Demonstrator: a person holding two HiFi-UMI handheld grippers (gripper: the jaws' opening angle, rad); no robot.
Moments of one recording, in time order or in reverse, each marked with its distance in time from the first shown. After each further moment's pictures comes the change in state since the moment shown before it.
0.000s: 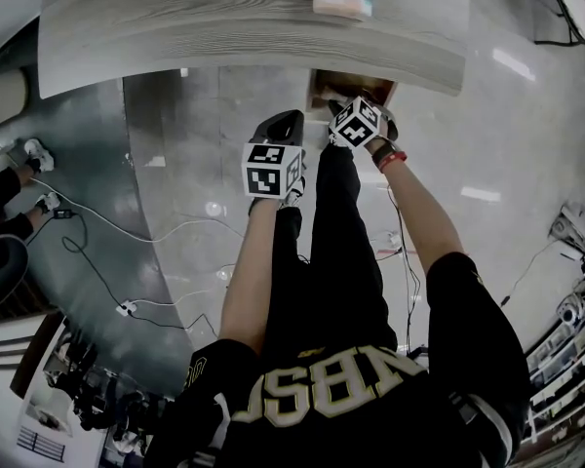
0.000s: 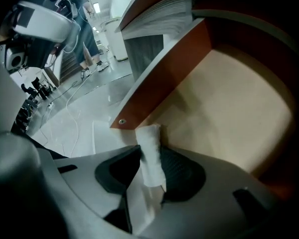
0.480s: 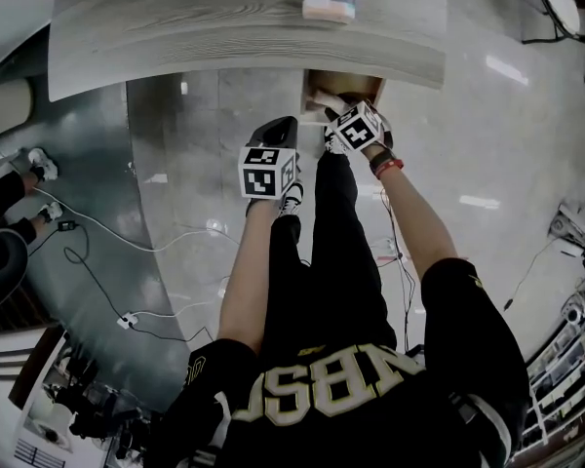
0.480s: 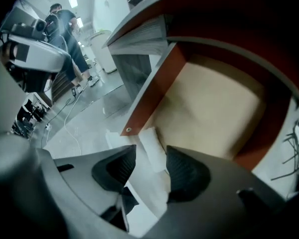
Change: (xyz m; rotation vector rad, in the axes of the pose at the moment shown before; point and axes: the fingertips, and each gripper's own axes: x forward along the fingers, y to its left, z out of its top) left arm -0.024 -0.010 0.001 0.017 -0.007 0.000; right arm -0.040 0.005 0.001 0.188 -0.049 -0.005
